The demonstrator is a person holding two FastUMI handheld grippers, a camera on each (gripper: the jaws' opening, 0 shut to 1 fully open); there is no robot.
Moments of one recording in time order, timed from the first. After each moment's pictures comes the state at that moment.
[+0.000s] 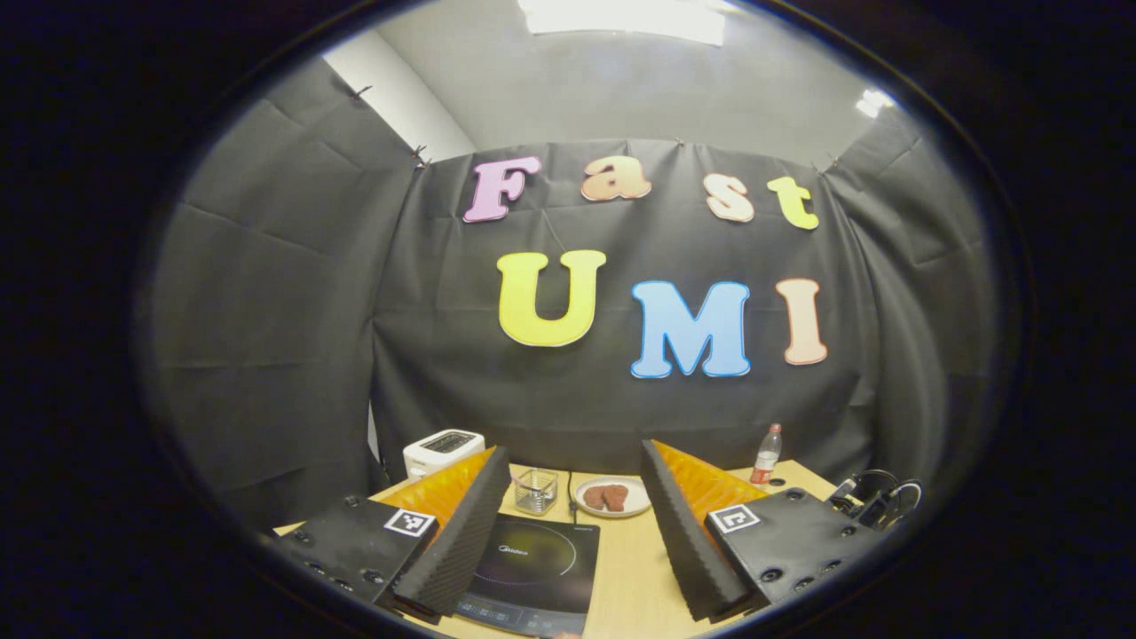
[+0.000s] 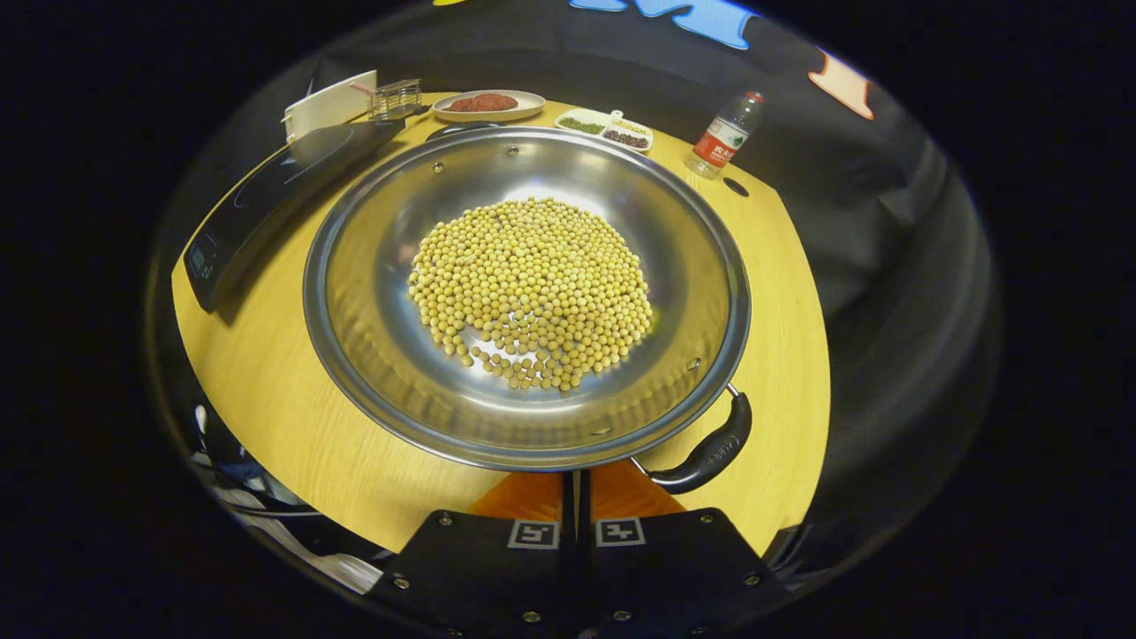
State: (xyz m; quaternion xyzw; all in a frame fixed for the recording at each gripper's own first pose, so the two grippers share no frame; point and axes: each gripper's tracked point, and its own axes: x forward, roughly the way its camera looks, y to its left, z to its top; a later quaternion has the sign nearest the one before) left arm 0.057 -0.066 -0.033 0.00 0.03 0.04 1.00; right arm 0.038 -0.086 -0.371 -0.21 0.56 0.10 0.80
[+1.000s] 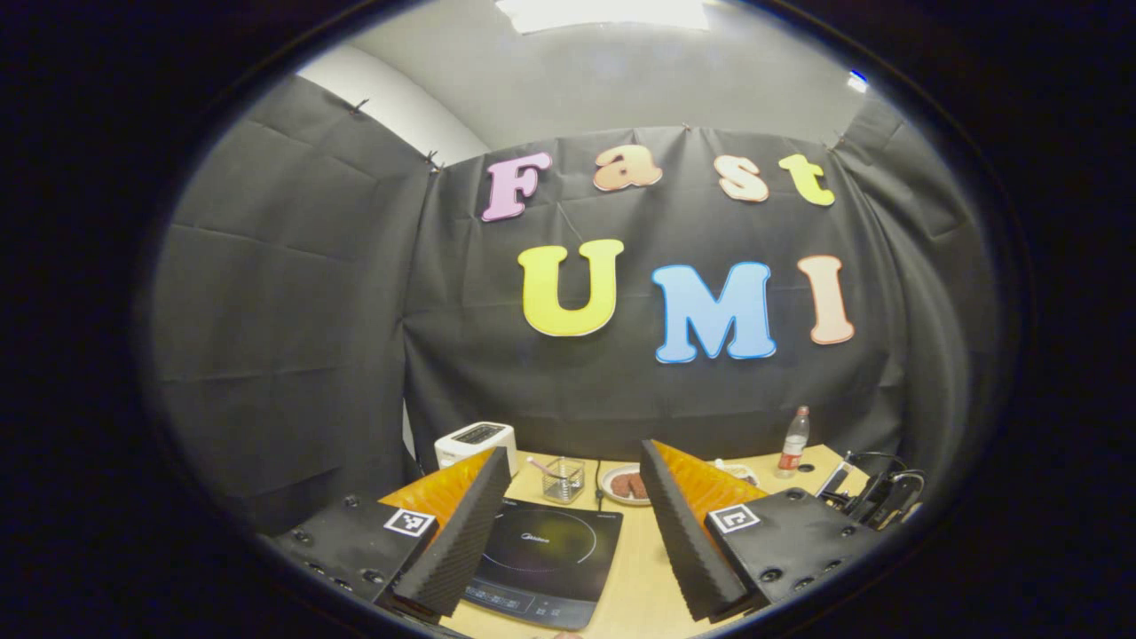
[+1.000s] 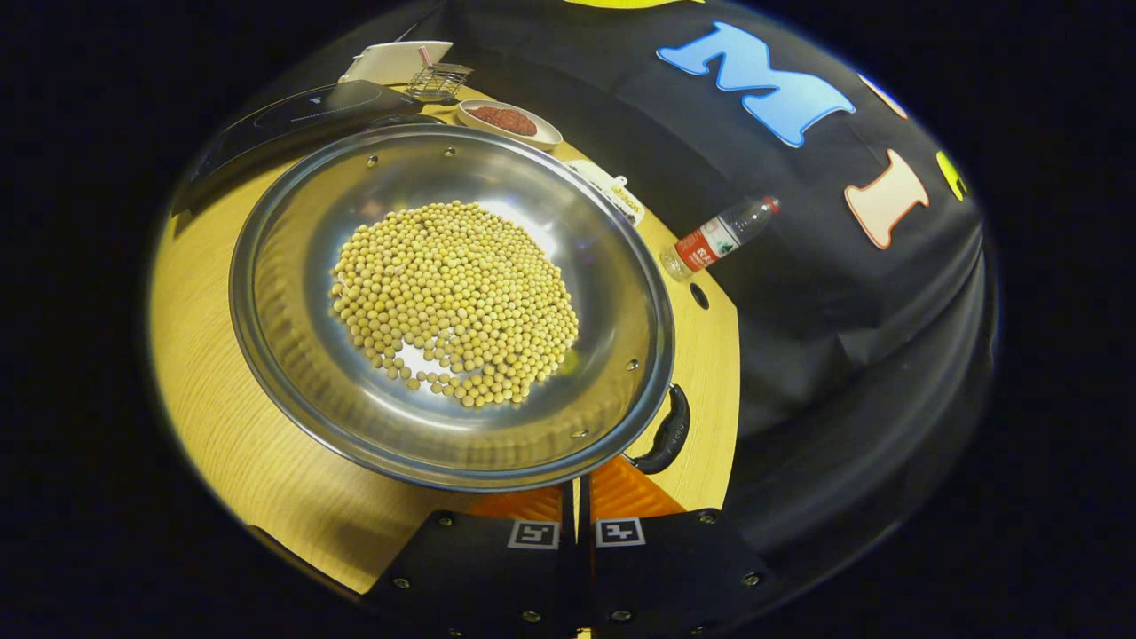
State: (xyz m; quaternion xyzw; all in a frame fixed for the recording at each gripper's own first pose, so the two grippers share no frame) left arm 0.041 -0.075 -0.045 0.04 0.05 0.10 0.99; right arm 0.135 -0.108 -0.370 -0.38 0.41 0.11 0.82
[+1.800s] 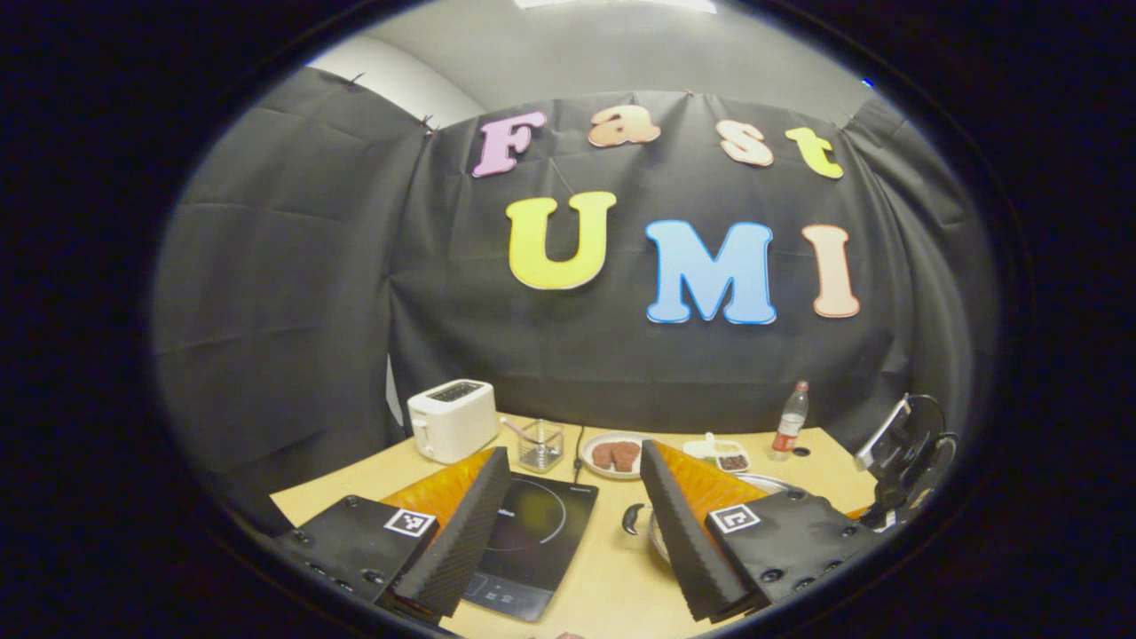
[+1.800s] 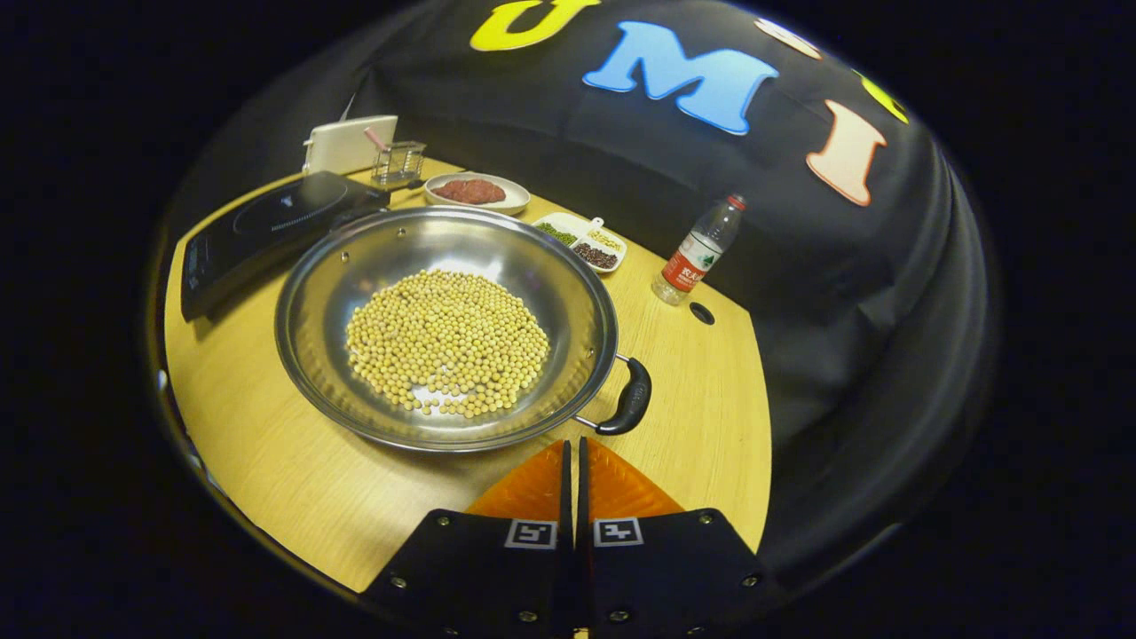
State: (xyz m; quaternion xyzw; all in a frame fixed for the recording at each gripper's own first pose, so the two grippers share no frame) left arm 0.090 -0.122 -0.123 0.00 0.12 0.09 0.99; right arm 0.132 -0.106 -0.342 -0.20 0.39 0.15 0.89
